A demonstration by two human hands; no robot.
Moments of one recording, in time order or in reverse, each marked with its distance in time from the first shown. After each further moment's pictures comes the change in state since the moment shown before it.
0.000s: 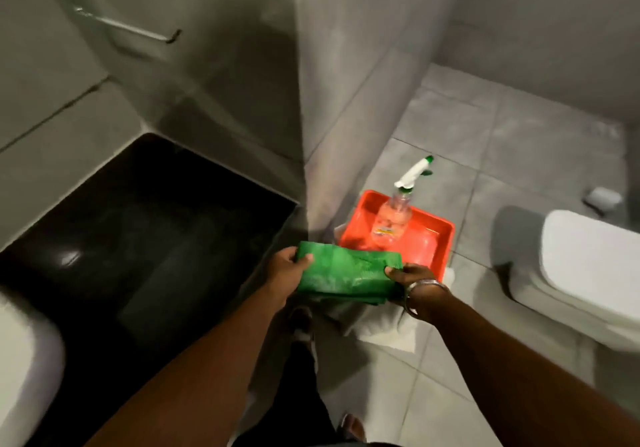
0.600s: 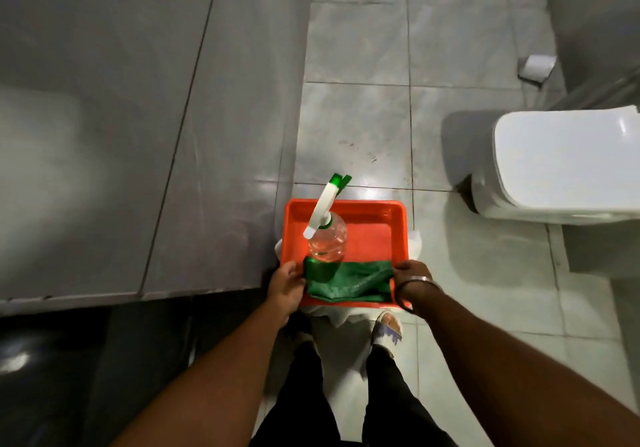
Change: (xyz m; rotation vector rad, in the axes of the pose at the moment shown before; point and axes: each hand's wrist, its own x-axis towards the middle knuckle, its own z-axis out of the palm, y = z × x) left_hand 0.165 0.001 0.164 0.284 -0.378 -0.252; right_hand 0.209 0.039 -0.105 -0.334 0.368 0.180
